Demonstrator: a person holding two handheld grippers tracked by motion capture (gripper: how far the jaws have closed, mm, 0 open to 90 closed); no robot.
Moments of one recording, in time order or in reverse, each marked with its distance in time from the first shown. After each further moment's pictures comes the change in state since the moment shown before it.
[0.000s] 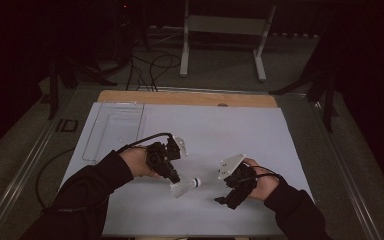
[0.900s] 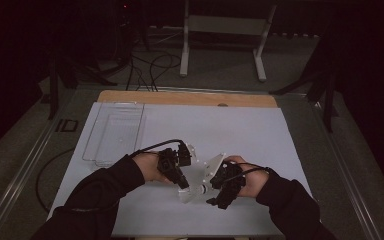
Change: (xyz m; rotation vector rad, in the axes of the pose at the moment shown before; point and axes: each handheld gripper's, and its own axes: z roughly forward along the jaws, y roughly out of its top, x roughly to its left) left arm -0.002 0.016 0.029 0.029 -0.025 0.011; right arm 0.009 0.044 0.002 0.121 0.066 -0.087
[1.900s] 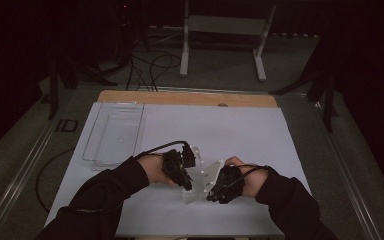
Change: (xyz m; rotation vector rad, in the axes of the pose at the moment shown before) left arm -0.004 0.010 0.010 -0.021 0.004 0.015; right arm 0.009 0.006 -0.005 0.031 0.044 -0.225
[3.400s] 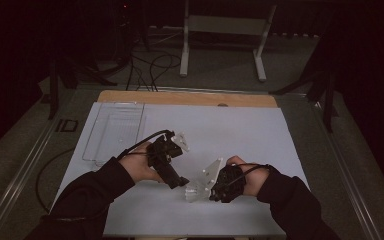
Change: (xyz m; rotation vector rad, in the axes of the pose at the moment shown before) left arm -0.012 -0.019 -0.043 -0.154 0.263 -0.058; right arm -0.003 -0.005 0.002 0.035 0.025 0.039
